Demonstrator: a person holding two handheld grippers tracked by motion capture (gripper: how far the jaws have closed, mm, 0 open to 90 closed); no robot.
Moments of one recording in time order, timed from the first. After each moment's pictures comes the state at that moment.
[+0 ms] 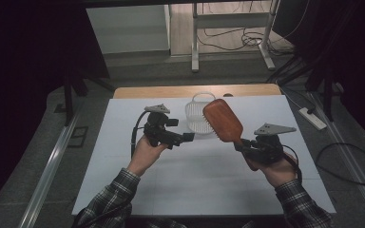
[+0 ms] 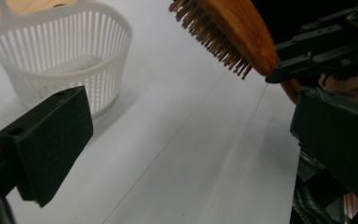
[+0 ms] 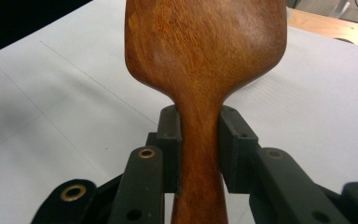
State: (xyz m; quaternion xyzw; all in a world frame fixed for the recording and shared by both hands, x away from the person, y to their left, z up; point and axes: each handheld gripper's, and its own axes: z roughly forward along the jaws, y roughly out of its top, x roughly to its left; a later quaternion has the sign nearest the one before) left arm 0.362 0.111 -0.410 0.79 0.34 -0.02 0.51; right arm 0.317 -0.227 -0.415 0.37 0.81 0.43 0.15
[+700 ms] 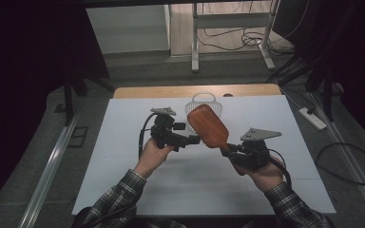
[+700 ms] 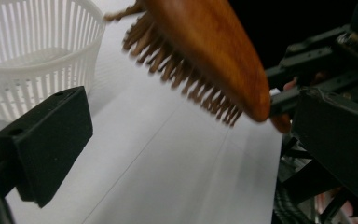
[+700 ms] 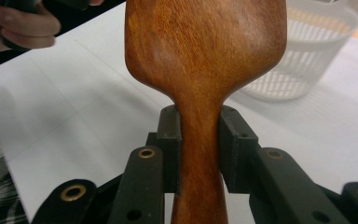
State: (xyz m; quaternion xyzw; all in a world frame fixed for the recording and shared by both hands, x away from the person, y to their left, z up) left arm 0.366 0.097 -0.422 0.78 0.34 -0.07 0.52; right arm 0.307 -0.195 -0.423 0.34 0.82 0.45 0.12
